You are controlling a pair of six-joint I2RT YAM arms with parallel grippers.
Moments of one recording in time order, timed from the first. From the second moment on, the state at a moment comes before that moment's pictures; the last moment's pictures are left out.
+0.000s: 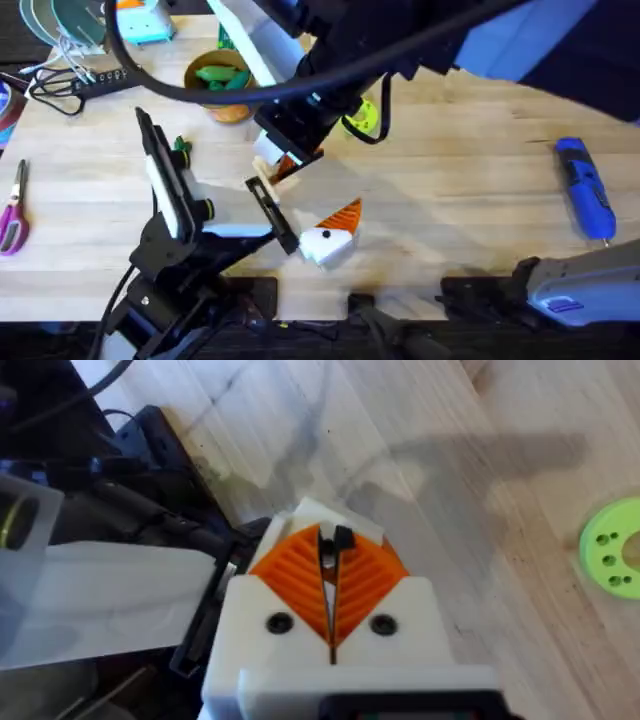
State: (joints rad) left arm -0.58 0.01 0.01 -0.05 0.42 -0.09; right arm 0.94 1.71 1.69 -1.08 -0.26 0.03
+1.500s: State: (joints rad) left arm -0.58 0.01 0.01 -0.05 0.42 -0.09; right arm 0.39 0.79 1.05 -1.03 -0.34 -0.25
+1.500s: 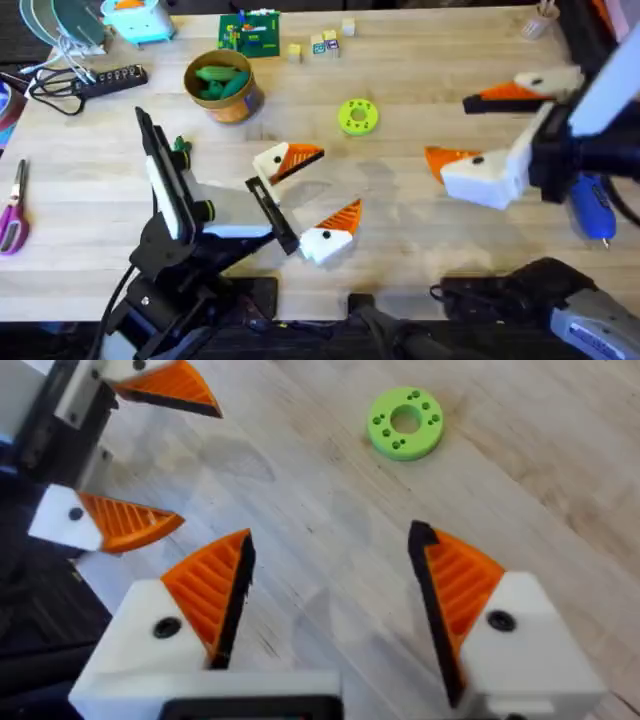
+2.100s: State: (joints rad) left arm -0.58 0.01 0.01 -0.05 0.42 -0.09; right arm 0.27 0.64 0.73 -0.92 -0.86 -0.66
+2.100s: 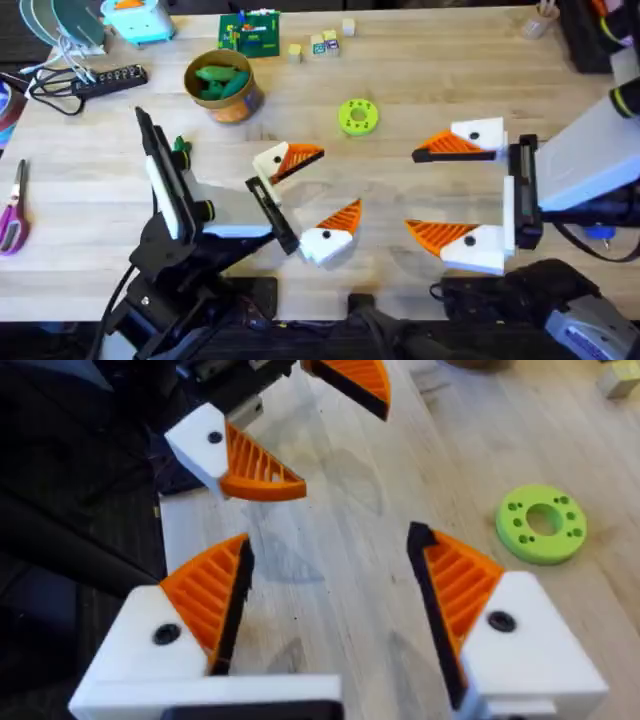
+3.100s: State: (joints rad) left arm -0.58 0.01 0.01 -0.05 0.42 -0.08; right arm 0.27 0.64 0.73 -0.90 -0.89 -0.70
